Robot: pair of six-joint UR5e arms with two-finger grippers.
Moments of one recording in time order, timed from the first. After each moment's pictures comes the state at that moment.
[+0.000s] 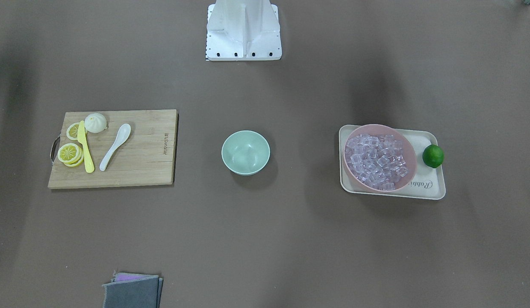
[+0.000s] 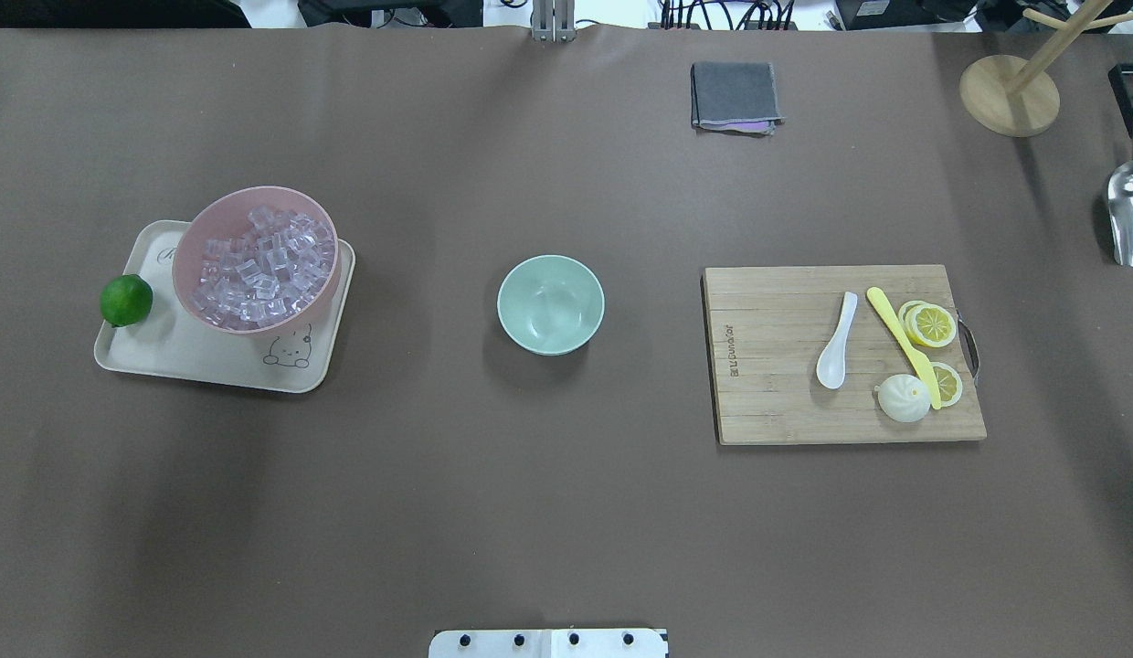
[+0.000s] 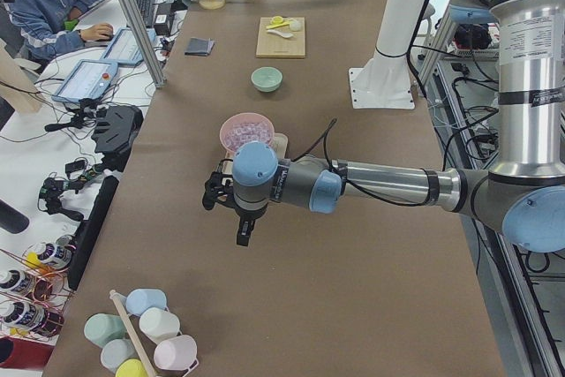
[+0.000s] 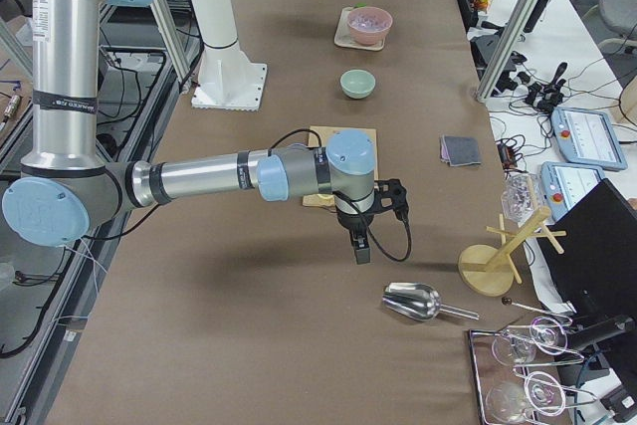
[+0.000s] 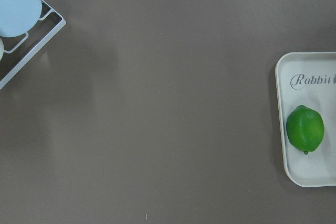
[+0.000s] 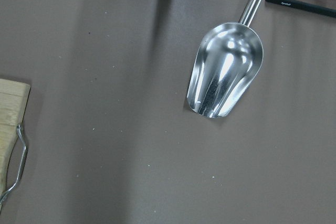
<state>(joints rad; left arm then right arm) -1.58 -1.46 -1.76 -1.73 -2.45 -0.03 1.53 -1.66 1.84 -1.54 2.28 -0.02</state>
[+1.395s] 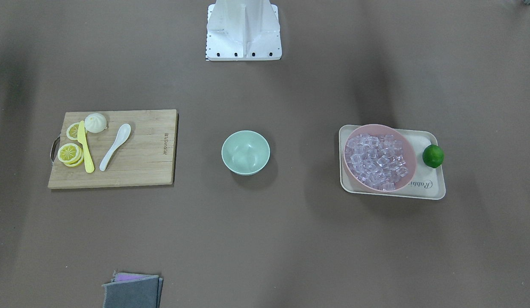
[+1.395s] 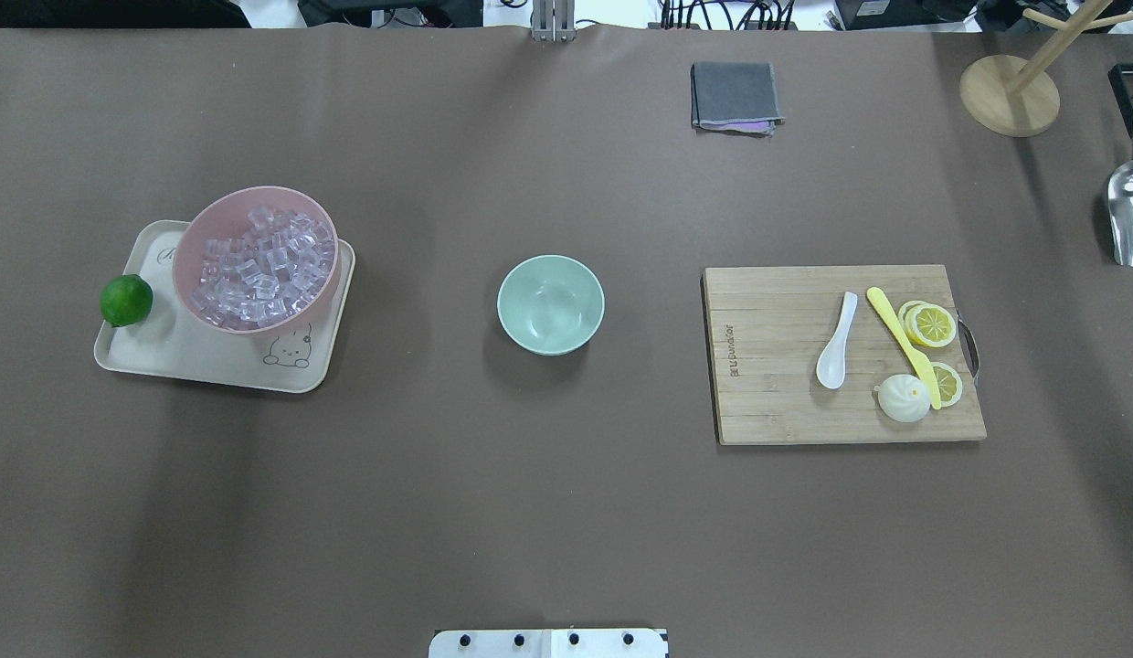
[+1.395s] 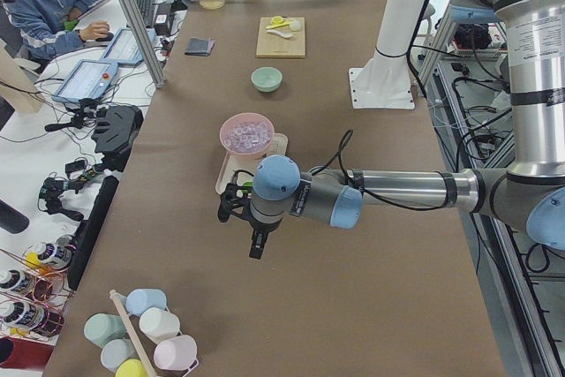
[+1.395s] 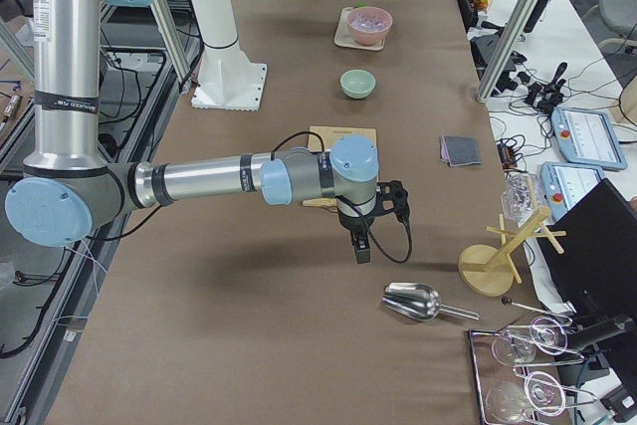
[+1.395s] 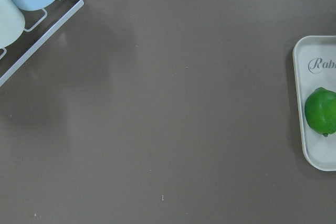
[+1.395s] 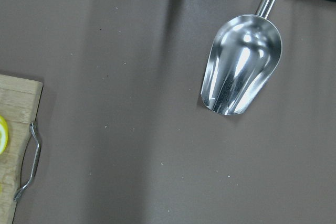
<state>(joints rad) -1.59 -1.37 -1.77 -1.86 -2.42 -0.04 1.53 -1.66 1.80 -1.53 2.33 -0.03</state>
